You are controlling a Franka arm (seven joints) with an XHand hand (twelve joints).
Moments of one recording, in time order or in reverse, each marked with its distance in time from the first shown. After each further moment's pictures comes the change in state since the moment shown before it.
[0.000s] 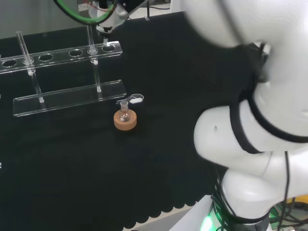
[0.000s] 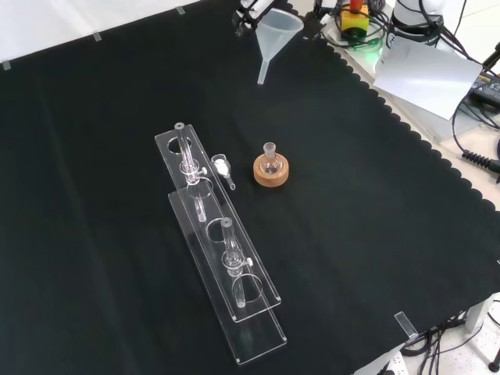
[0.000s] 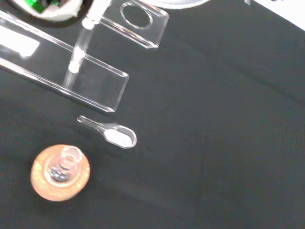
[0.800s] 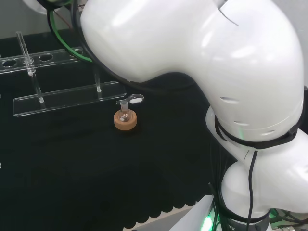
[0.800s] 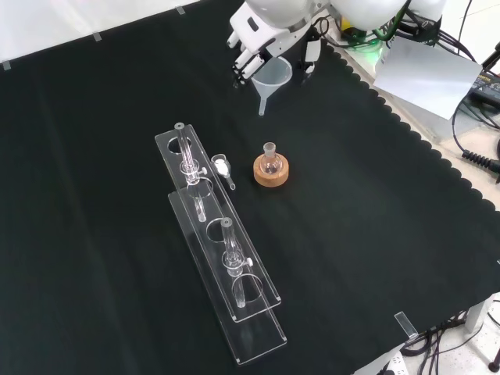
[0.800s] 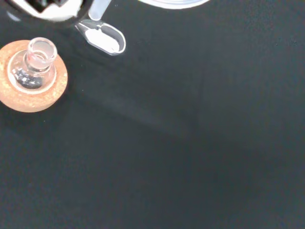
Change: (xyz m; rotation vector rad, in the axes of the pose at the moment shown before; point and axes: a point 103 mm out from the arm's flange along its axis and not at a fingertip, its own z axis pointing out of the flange) arm 0.029 0.038 0.093 0.230 -0.098 0.007
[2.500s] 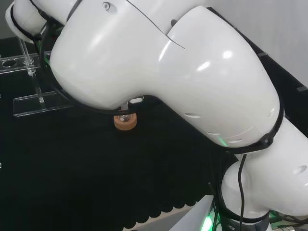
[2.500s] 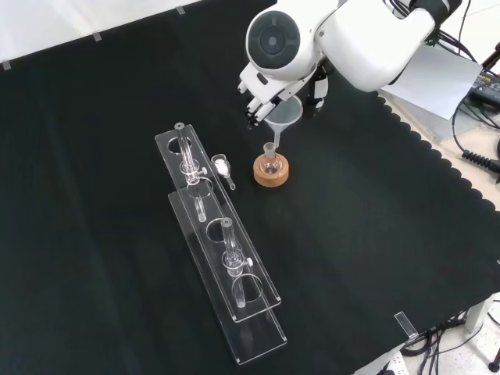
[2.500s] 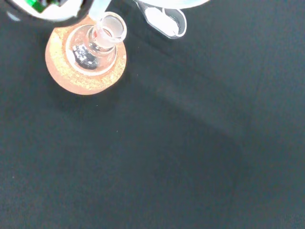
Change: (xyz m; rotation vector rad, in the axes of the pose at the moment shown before) arm 0.056 0.030 0.019 0.045 -0.032 -0.099
